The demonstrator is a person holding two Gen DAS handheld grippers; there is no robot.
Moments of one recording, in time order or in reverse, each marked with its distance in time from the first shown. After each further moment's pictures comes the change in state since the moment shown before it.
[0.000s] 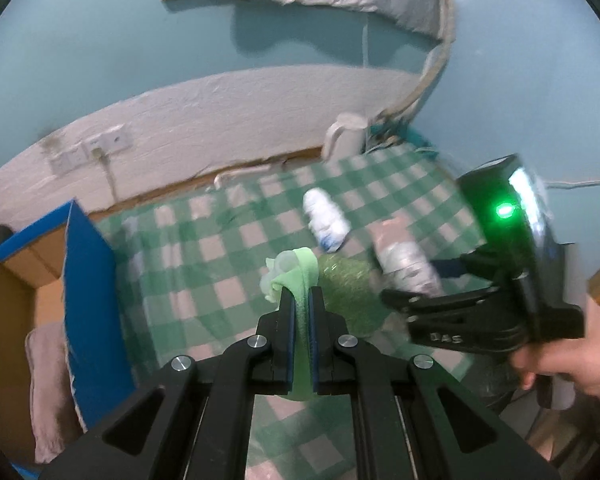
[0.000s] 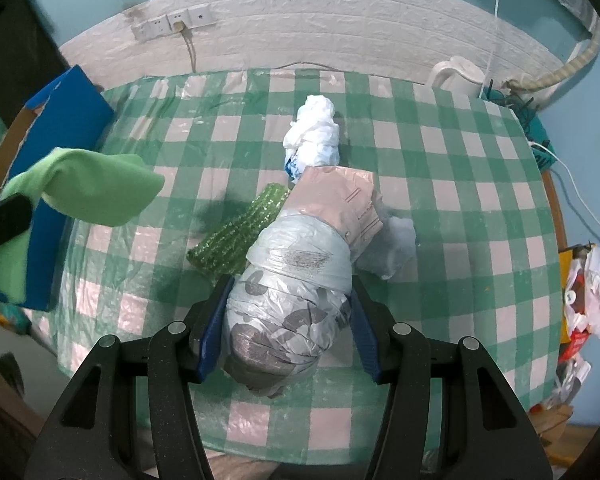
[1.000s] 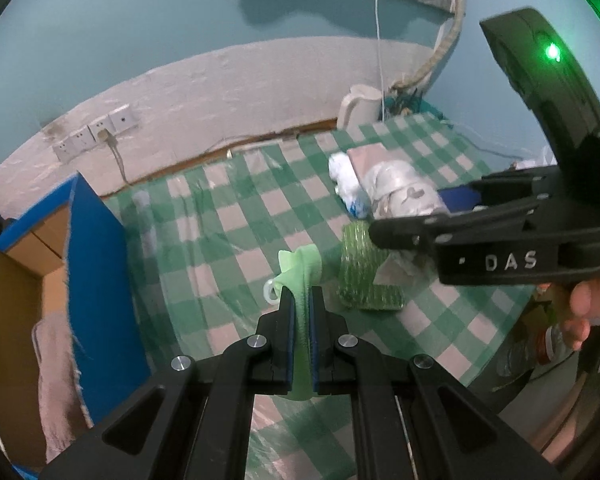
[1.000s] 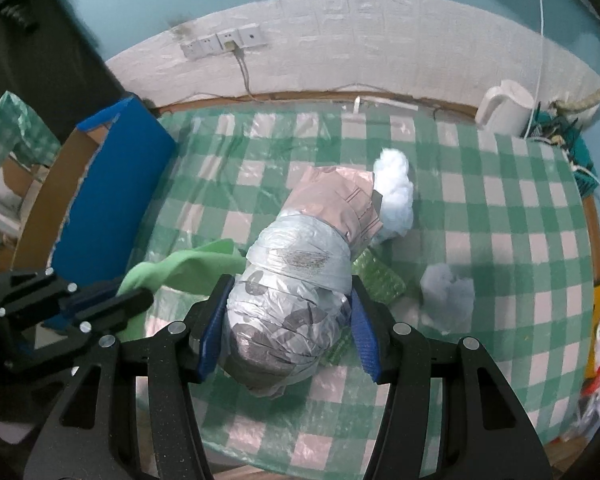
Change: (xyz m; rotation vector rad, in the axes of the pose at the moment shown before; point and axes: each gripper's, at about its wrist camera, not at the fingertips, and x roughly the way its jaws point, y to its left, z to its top) left arm 0.025 0.015 -0.013 0.030 0.084 0.025; right arm -0.019 0.031 0.044 -0.042 -0.052 0.190
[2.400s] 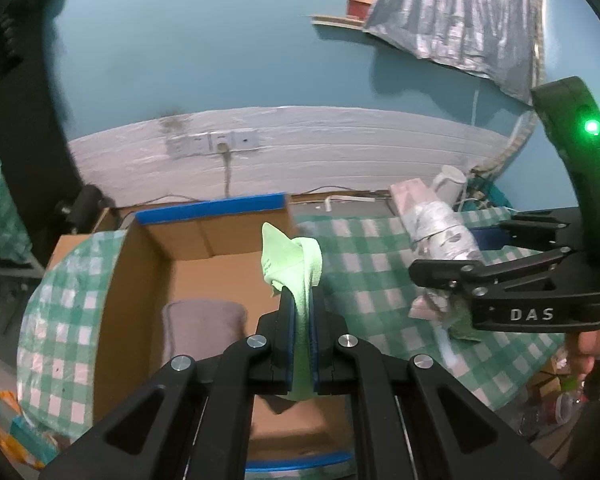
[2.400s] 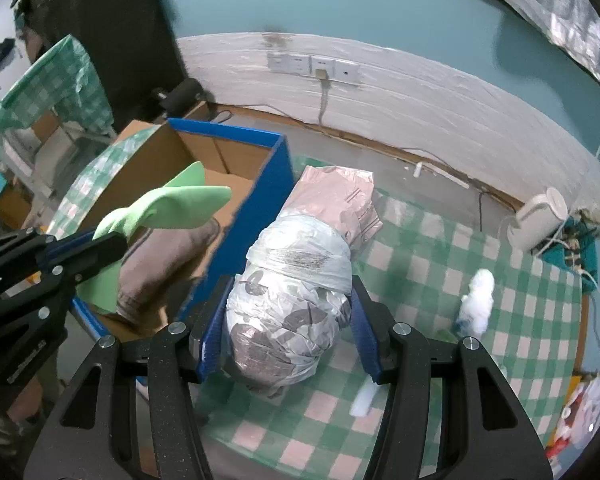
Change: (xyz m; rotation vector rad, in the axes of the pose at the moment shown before) left arm -0.115 0.141 -0.025 -0.242 -0.200 0.174; right arm -0.011 0.174 0.057 -0.268 -0.040 -0.003
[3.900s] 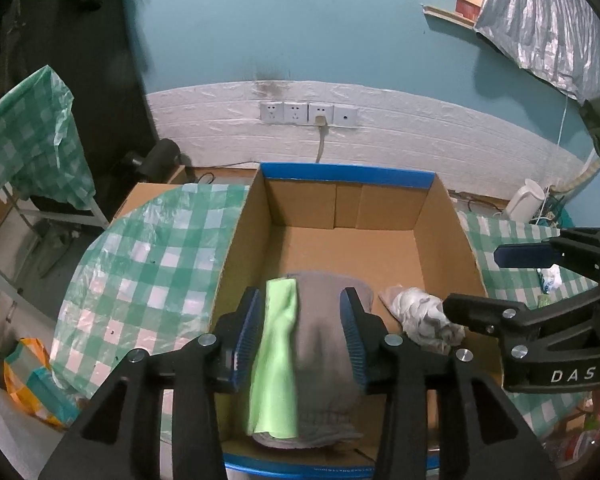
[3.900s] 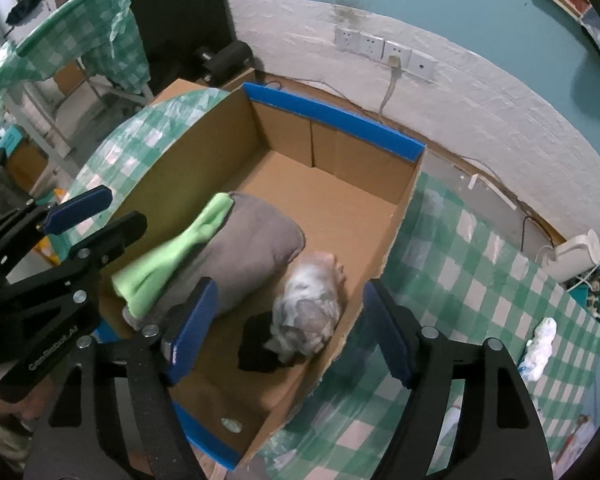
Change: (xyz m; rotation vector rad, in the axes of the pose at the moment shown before) left arm 0.015 0.112 -0.026 -0.166 0.061 0.233; right arm 0.072 0.097 0.038 -0.124 0.095 0.063
